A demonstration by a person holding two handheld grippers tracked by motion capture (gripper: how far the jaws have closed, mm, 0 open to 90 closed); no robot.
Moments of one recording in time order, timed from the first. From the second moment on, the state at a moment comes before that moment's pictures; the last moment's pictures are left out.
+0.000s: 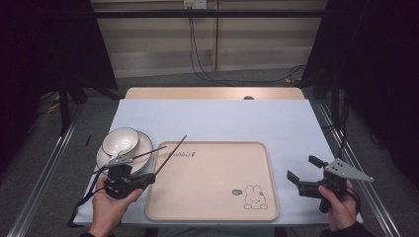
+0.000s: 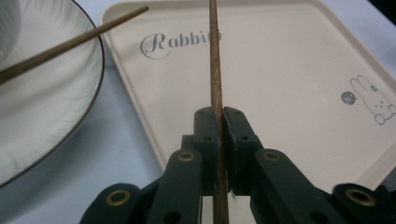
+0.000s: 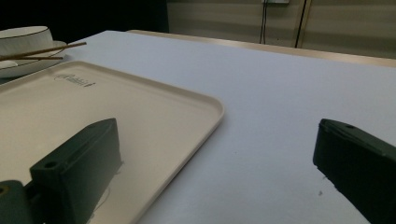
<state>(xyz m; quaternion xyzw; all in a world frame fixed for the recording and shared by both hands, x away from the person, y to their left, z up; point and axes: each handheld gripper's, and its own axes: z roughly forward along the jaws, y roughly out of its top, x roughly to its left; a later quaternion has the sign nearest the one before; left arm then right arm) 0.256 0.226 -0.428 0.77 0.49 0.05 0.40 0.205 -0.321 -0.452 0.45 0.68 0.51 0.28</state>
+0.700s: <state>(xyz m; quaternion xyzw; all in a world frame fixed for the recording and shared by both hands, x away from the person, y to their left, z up) 0.254 0.206 -0.452 0.77 0.53 0.07 0.34 0.205 -0.320 -0.452 0.45 0.68 0.51 0.28</state>
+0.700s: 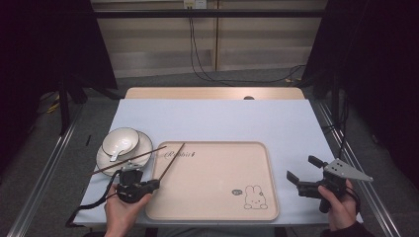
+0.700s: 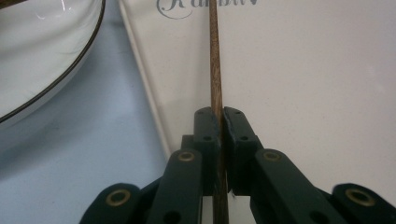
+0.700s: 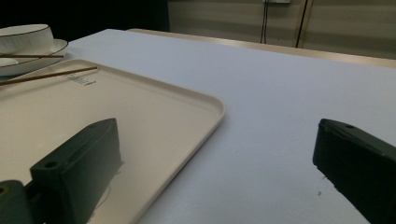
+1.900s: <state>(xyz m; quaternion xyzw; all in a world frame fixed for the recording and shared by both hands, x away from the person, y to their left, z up) 0.256 0.205 -0.450 0.78 0.48 0.06 0.39 0.205 -0.321 -0.452 0.45 0.68 0.51 0.27</state>
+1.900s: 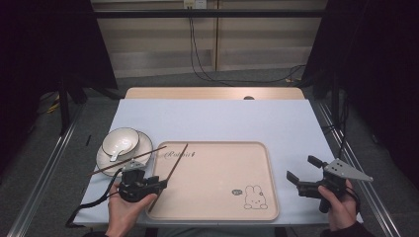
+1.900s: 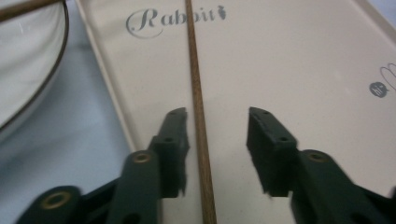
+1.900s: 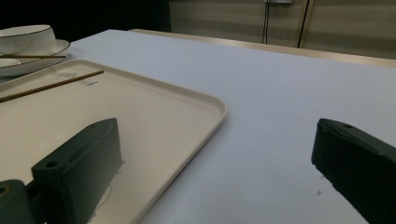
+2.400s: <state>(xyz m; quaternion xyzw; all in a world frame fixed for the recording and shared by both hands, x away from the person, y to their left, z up) 0.252 0.232 -0.434 0.79 0.41 0.07 0.45 0.205 -0.321 -0.452 0.44 0.68 0.52 0.28</state>
